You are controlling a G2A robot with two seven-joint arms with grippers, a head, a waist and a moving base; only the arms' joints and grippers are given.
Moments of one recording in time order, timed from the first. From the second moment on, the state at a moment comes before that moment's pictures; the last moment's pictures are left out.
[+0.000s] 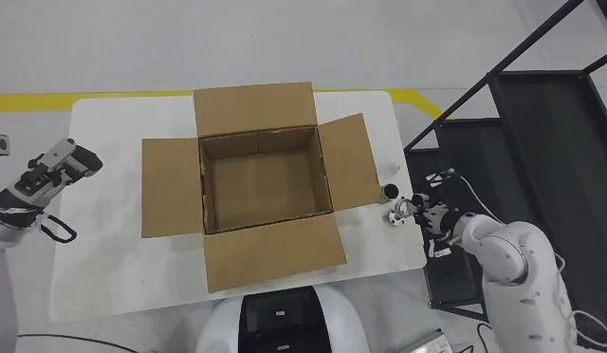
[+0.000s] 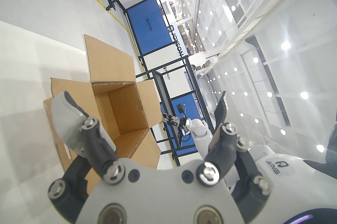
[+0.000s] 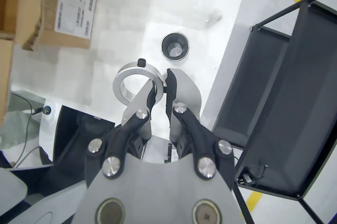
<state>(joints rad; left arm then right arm) 1.46 -1.01 -1.94 -1.66 -0.41 -0.32 -1.02 -1.75 -1.23 1.85 -1.95 -0.98 -0.46 0.99</state>
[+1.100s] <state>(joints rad) 1.46 -1.01 -1.94 -1.66 -0.41 -0.32 -1.02 -1.66 -1.24 1.40 -1.69 -1.61 -0.23 0.82</state>
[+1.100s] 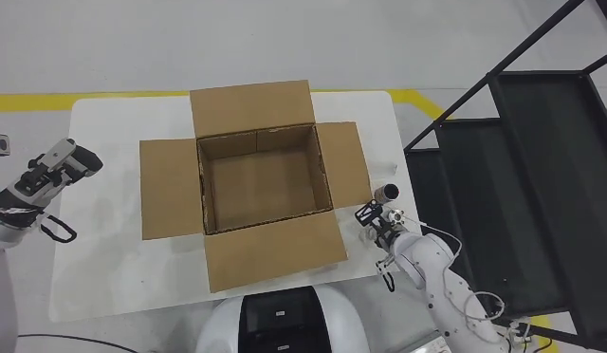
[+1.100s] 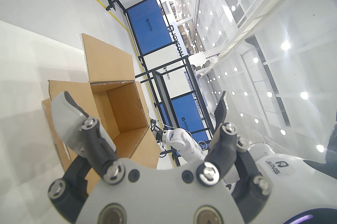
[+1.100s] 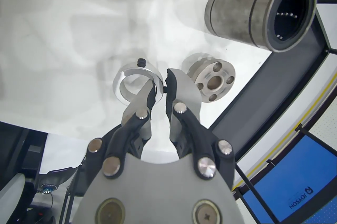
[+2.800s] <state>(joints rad) 1.46 -1.01 -1.94 -1.66 -0.41 -0.32 -1.02 -1.87 -1.17 1.86 -2.05 -1.02 -0.65 0.89</state>
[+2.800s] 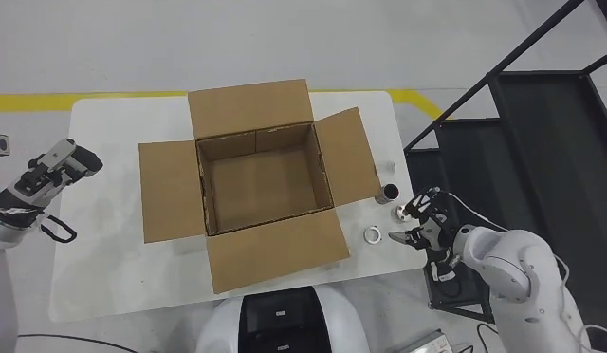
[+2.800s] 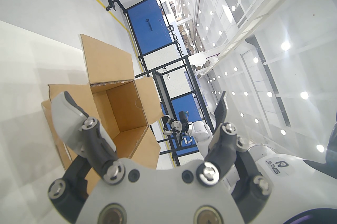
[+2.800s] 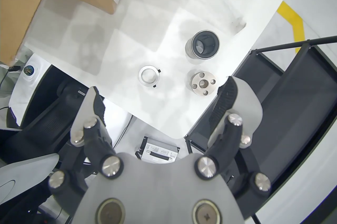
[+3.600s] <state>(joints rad) 1.46 -1.01 -1.94 -1.66 -0.41 -0.32 -1.02 -1.71 -1.16 1.59 -1.79 -1.19 -0.57 0.87</state>
